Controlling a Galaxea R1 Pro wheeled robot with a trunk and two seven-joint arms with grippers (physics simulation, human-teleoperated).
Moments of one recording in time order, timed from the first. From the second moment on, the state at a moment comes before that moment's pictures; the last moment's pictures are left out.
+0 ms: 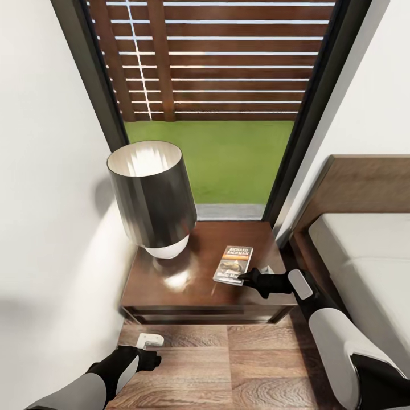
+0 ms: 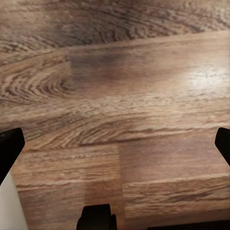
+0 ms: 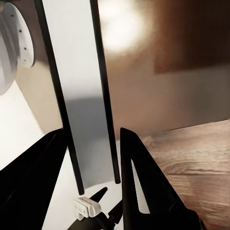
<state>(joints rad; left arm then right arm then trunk) -0.65 -0.02 -0.15 -0.21 0.08 0.30 -0.02 -0.89 -0.03 -0.23 -0.53 -0.64 0.97 0.16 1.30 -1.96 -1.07</state>
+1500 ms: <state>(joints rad) -0.65 -0.02 -0.15 -0.21 0.08 0.30 -0.02 -0.90 0.00 -0.23 -0.53 -0.64 0.97 0.10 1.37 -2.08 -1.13</state>
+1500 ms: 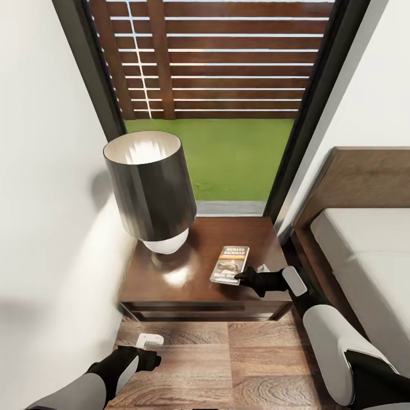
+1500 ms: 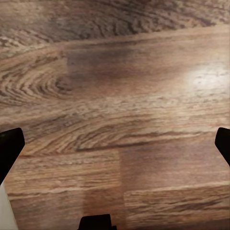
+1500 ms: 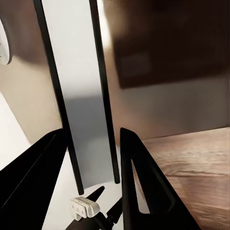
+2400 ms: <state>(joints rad) -0.65 -0.02 -0.15 -0.21 0.08 0.30 -0.02 -0.92 0.00 -0.23 -0.53 -0.64 0.96 0.07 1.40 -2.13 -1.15</state>
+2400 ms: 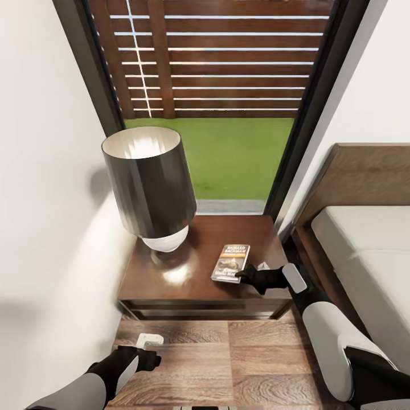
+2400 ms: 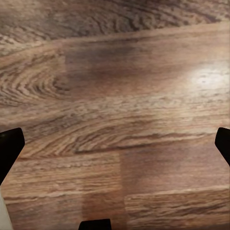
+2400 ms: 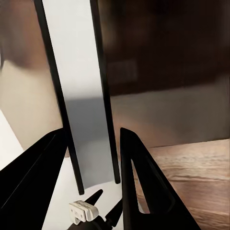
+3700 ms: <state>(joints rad) -0.65 -0.02 -0.15 -0.21 0.08 0.30 -0.02 -0.99 0.00 -0.24 -0.45 -0.71 0.96 0.03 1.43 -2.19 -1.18</state>
